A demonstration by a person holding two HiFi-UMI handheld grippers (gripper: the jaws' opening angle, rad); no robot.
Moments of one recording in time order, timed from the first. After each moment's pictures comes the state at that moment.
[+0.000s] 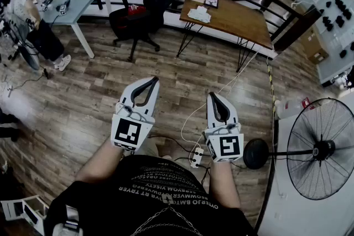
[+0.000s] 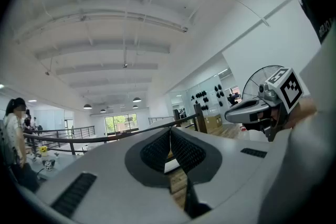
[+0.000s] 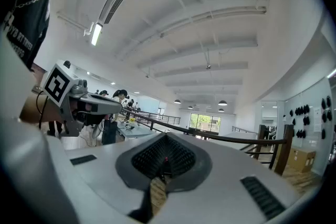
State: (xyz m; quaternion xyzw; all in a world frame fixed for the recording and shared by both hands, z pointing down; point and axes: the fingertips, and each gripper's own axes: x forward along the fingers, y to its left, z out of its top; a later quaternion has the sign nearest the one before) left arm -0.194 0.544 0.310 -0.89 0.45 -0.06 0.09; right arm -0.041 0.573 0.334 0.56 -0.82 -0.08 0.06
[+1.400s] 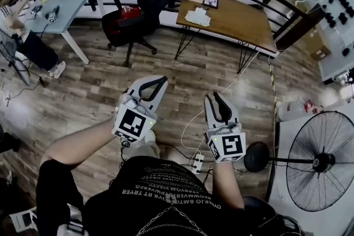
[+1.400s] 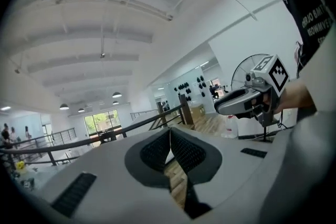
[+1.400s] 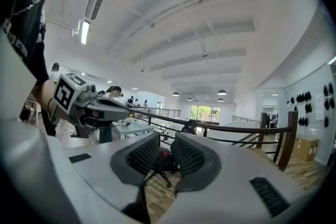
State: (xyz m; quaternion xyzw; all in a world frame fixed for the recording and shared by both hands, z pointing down) left arm -0.137 0.396 0.345 -0.93 0.34 -0.12 0.12; right arm -0.010 0.441 0.359 0.56 -0.82 -0.02 0.07
